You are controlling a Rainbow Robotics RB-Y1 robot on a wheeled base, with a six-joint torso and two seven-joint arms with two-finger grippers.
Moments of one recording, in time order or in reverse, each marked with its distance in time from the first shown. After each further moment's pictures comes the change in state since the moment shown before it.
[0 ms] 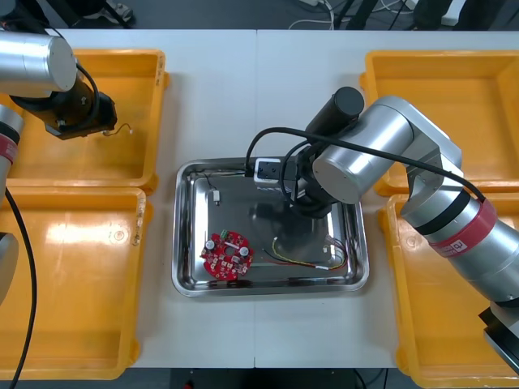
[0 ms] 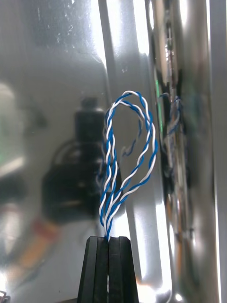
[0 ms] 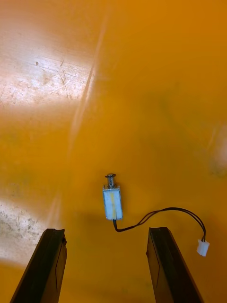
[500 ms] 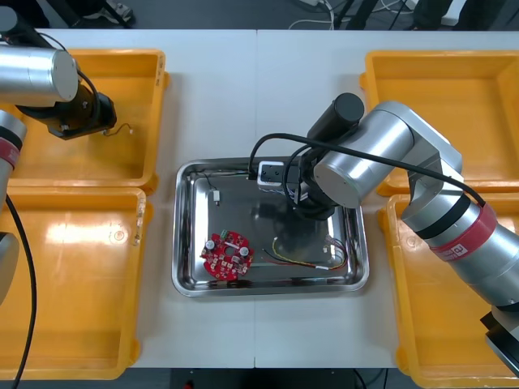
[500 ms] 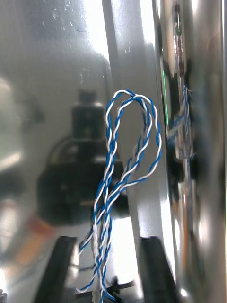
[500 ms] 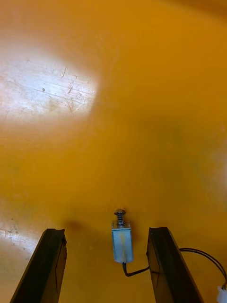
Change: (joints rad) right arm 0.014 -0.001 0.002 0.000 0.031 -0.001 0.000; left arm -0.003 0.000 -0.011 0.087 -0.001 -0.145 0.000
